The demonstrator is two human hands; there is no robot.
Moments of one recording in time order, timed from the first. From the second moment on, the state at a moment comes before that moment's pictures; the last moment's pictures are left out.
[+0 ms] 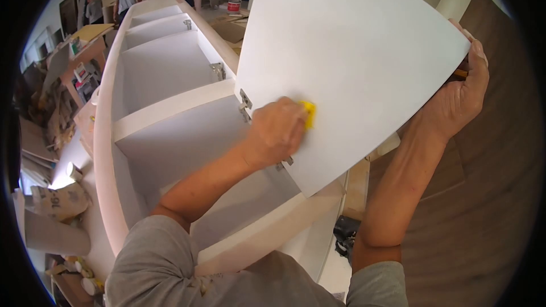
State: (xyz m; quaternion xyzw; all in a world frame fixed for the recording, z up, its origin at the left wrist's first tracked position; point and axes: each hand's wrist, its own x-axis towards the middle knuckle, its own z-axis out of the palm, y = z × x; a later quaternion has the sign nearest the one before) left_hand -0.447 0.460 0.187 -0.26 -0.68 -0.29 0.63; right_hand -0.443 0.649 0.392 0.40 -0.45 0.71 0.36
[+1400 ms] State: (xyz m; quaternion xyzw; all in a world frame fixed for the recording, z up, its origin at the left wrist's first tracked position) left_hand -0.440 0.446 0.244 -0.22 -0.73 -0.47 0.44; right_hand -0.444 0.649 0.391 0.39 -0.44 0.72 0.37
